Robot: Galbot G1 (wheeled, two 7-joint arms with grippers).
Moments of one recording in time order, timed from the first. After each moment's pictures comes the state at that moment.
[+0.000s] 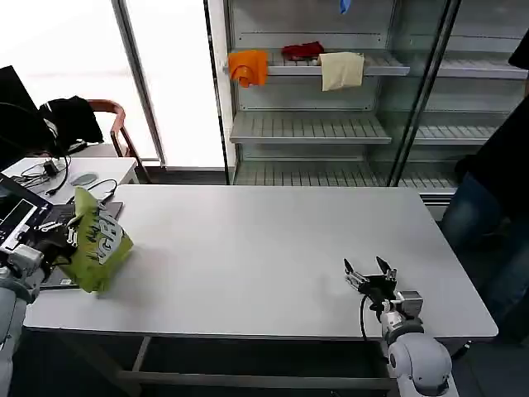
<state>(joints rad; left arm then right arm) 1.14 -0.92 -0.88 -1.90 0.07 0.43 0.39 -1.23 1.38 0.59 1.91 0.21 -0.40 -0.07</state>
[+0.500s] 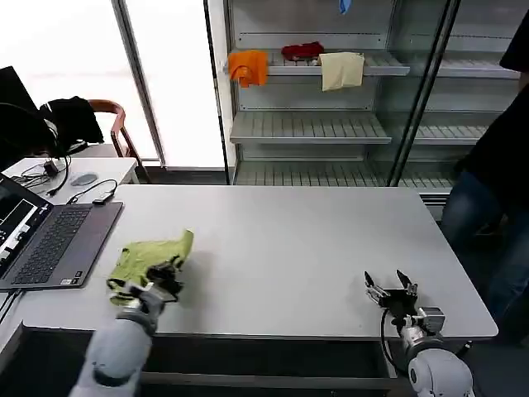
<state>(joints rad) 1.16 -1.29 -0.46 -1.93 0.37 0.50 0.29 -1.30 1.32 0.66 1.87 0.26 -0.33 -0.07</state>
